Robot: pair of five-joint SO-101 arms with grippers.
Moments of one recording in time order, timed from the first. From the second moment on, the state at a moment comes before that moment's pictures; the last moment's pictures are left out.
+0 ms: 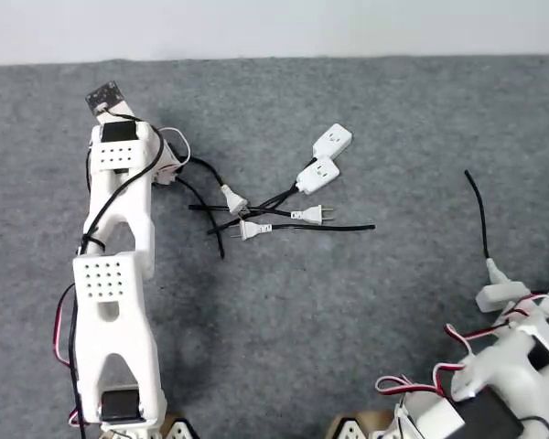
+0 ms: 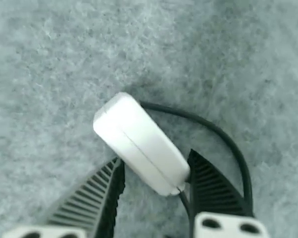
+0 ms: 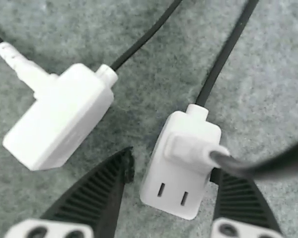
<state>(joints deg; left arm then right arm) -8.1 60.4 -53.1 81.5 34.9 52.6 -14.9 58.7 27.7 15.9</state>
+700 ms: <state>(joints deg) -4.6 68.2 -73.2 98.4 33.5 52.0 -14.9 58.7 27.7 15.9</state>
